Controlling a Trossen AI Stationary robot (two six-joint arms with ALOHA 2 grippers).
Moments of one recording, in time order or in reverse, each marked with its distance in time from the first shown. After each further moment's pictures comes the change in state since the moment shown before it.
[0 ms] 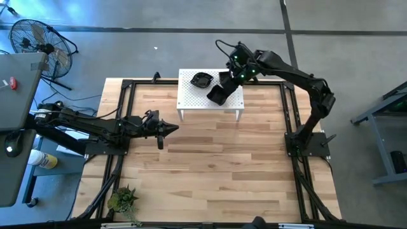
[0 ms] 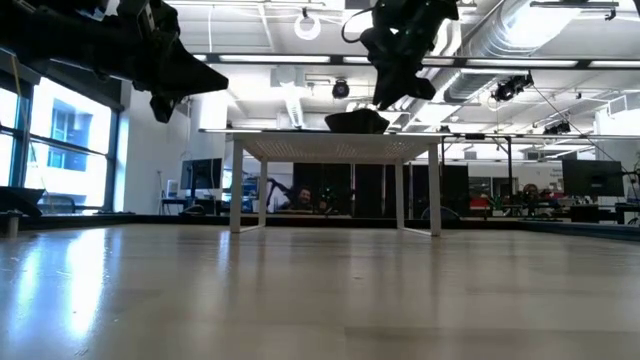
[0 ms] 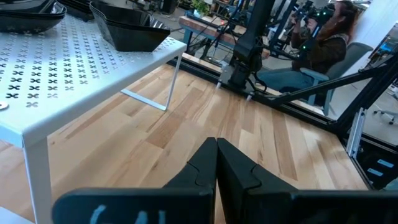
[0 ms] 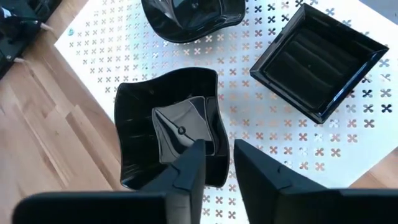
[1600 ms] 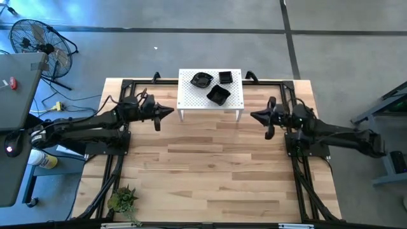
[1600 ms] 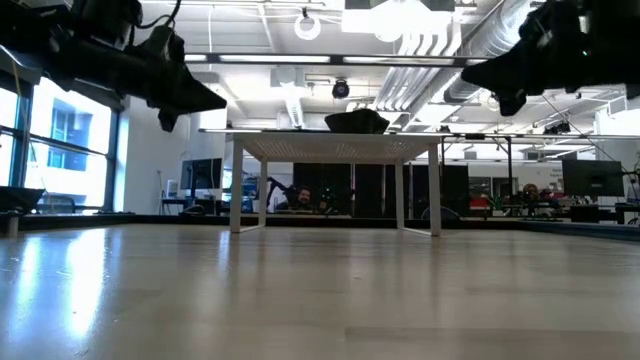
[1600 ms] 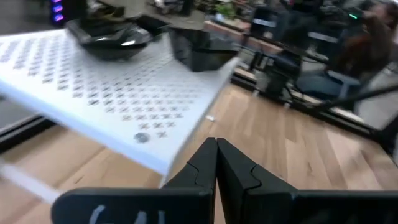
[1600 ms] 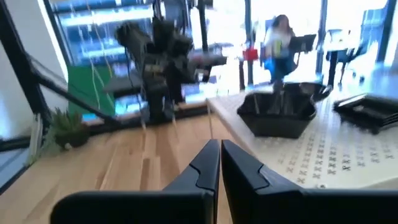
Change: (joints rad) left arm 0.504 -0.088 0.000 -0.107 0.422 0.117; right arm 0.253 -1.257 -1.541 1.340 0.047 -0.157
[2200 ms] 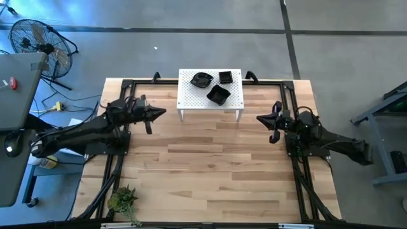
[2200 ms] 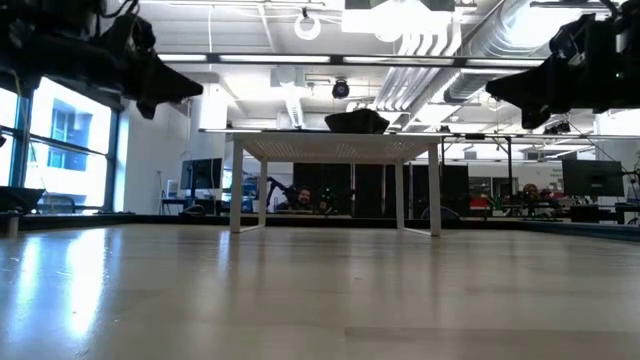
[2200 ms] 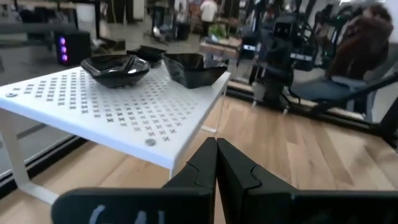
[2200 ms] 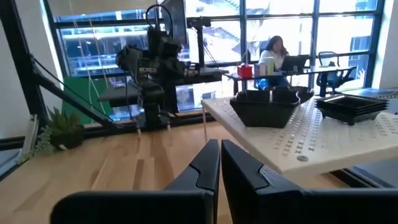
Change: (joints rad) left arm 0.000 -0.295 -0.058 -0.149 0.001 0.120; right arm 0.000 -0.396 -0.169 -0.147 0.023 -0.034
